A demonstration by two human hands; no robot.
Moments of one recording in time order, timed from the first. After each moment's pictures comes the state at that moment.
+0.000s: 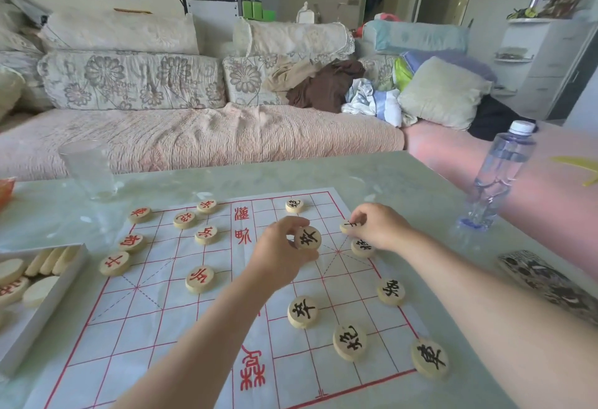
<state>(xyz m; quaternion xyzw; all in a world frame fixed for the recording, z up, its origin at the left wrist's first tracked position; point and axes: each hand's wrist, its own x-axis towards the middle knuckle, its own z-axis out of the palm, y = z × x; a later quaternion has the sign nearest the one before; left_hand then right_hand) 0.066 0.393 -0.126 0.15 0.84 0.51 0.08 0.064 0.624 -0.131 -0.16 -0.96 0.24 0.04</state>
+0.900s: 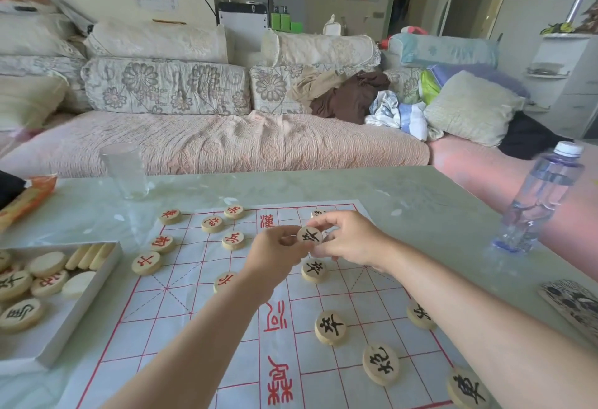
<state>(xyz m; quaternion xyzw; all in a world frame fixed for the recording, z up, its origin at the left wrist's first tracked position) 0.047 0.355 -0.119 0.06 0.79 0.61 0.09 0.060 0.526 -0.102 0.03 -0.86 0.51 -0.03</state>
